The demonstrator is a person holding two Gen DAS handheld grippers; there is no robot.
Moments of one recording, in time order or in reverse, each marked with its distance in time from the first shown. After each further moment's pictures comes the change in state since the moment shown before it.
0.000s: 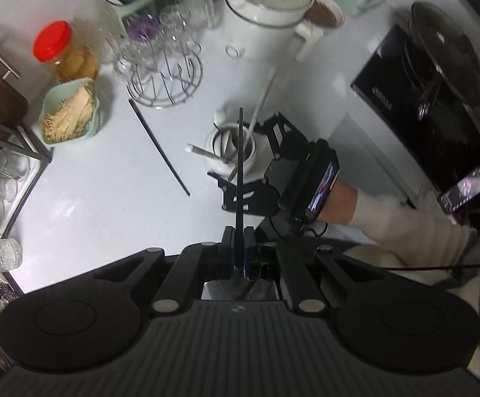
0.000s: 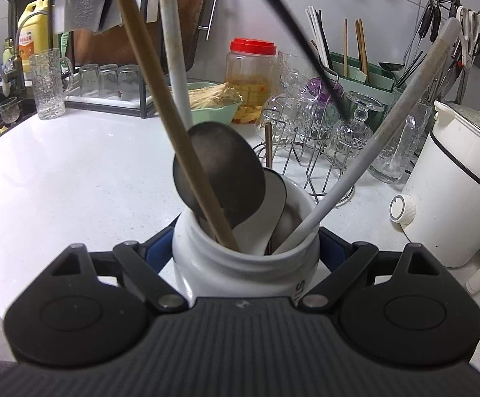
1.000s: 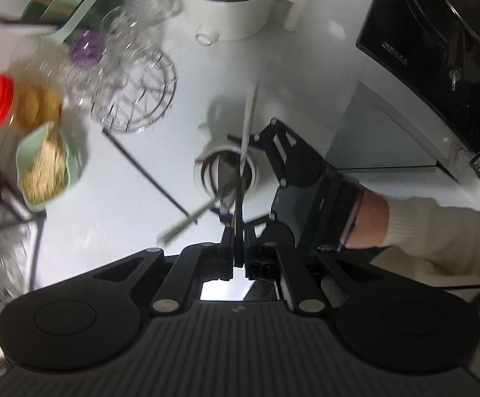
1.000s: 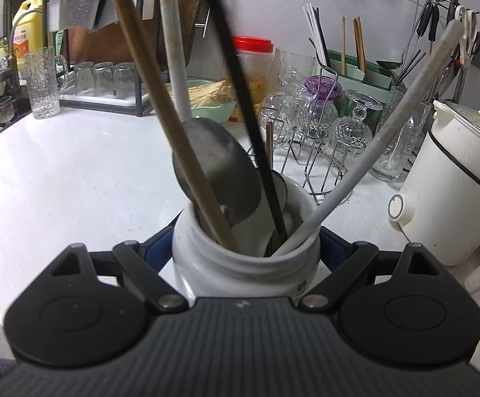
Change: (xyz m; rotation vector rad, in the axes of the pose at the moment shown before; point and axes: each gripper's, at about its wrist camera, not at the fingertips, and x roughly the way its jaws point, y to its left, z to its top) left arm 0.086 -0.035 0.095 0.227 0.143 0.074; right arm 0.002 0.003 0.003 0.002 0.014 -0.015
